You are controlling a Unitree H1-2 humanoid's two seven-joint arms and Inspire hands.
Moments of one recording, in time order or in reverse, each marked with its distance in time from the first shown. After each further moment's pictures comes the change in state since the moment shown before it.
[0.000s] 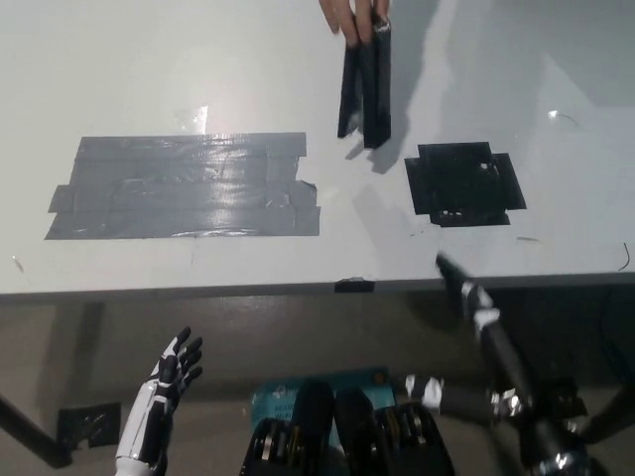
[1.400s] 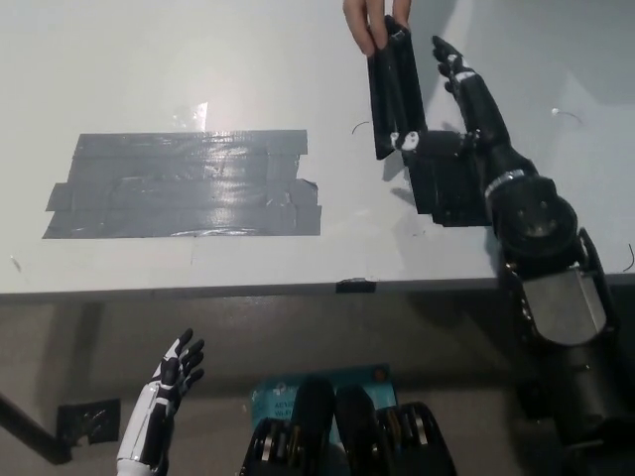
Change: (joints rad) left_arm -0.001 0.000 -0.002 0.000 0.003 -0.004 -0.005; right_arm -0.776 0.011 -0.173 0.806 0.000 0.098 -0.068
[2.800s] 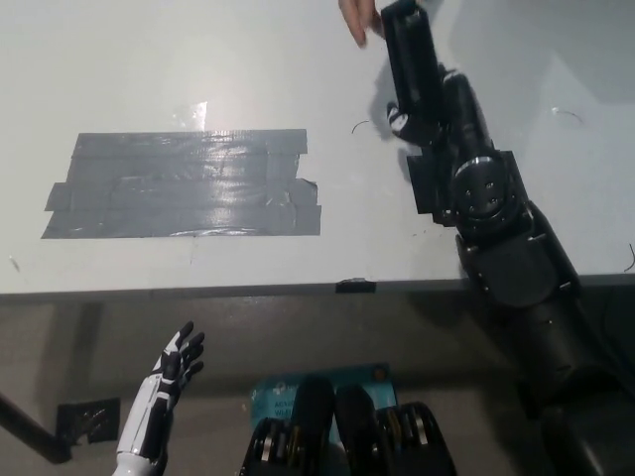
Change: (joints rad) left_arm -0.016 0.006 0.000 -0.002 0.015 -0.004 -0.001; right_arm -0.122 0.011 0.067 0.261 -0.089 -0.011 -0.249
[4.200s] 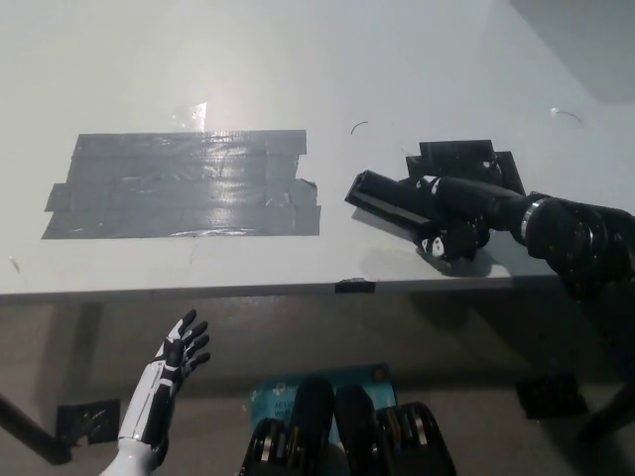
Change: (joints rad) left_arm -0.034 0.010 -0.006 0.001 0.007 0.017 -0.004; right_arm 0.115 -0.394 0.493 -0.401 -0.066 0.137 0.735
